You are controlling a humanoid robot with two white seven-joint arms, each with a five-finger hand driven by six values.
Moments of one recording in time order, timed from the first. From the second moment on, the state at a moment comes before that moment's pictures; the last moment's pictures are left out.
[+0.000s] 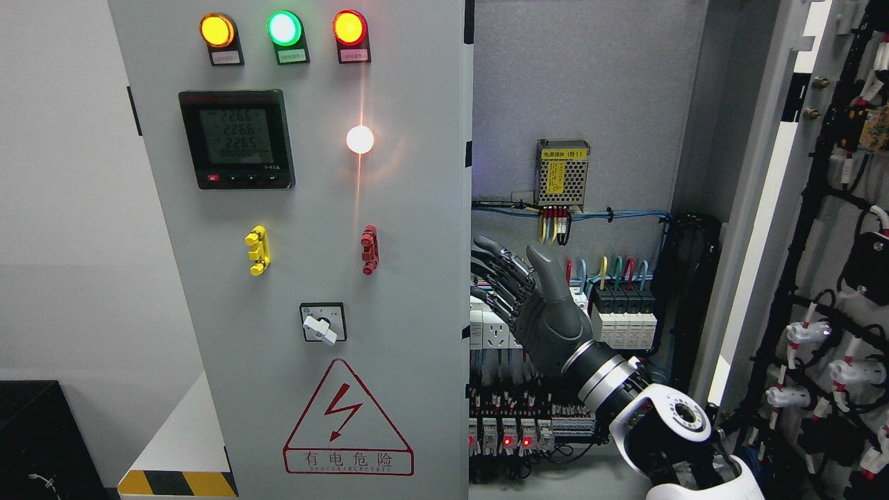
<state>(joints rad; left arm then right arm) 0.00 -0.10 0.00 0.08 0.13 -0.10 0.01 -0.73 -0.06 0.21 -1.48 -0.58 0.31 0.33</state>
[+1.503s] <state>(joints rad) 0.00 -0.10 0.00 0.08 0.13 -0.10 0.01 -0.80 -0.09 0.21 -1.37 -0.66 0.33 0.49</state>
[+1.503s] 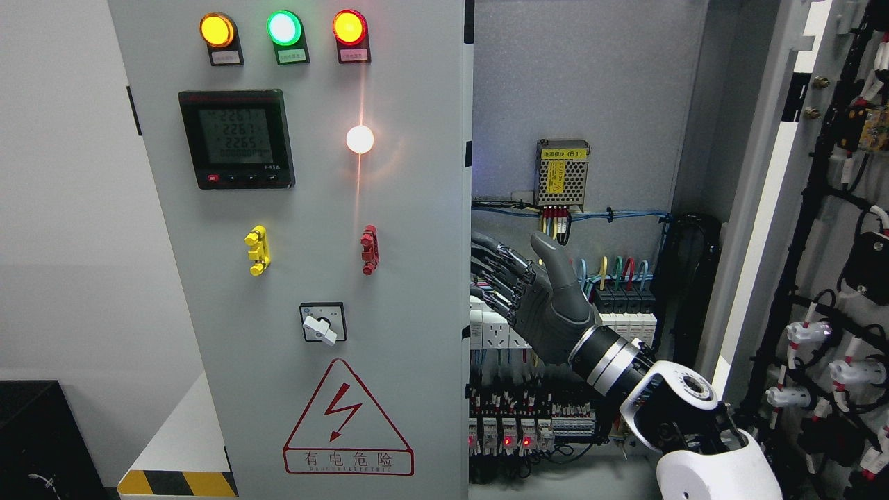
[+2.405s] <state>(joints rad) 0.00 -0.10 0.00 0.08 0.13 -0.10 0.01 -0.82 -0.09 0.22 -1.36 -0.67 0.35 0.50</state>
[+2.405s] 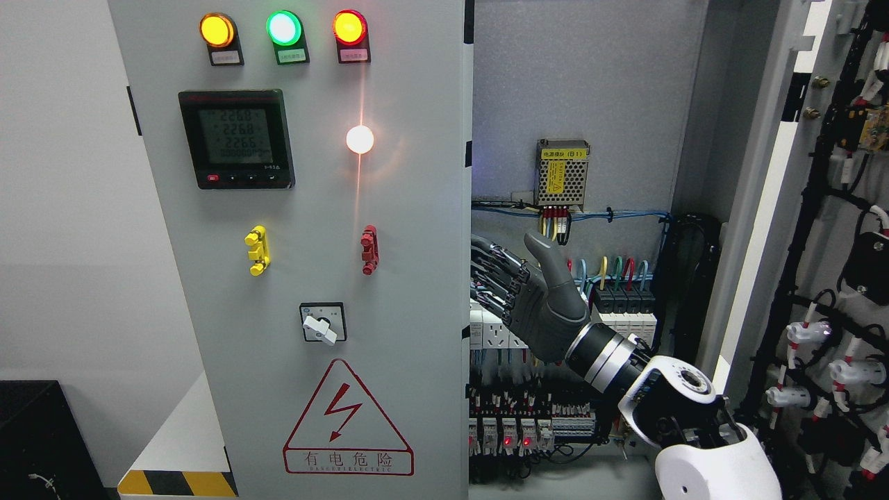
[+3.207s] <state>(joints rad) 0.00 -0.10 0.00 0.08 0.13 -0.10 0.01 -0.84 -0.09 0.23 -1.35 -0.66 0.35 0.57</state>
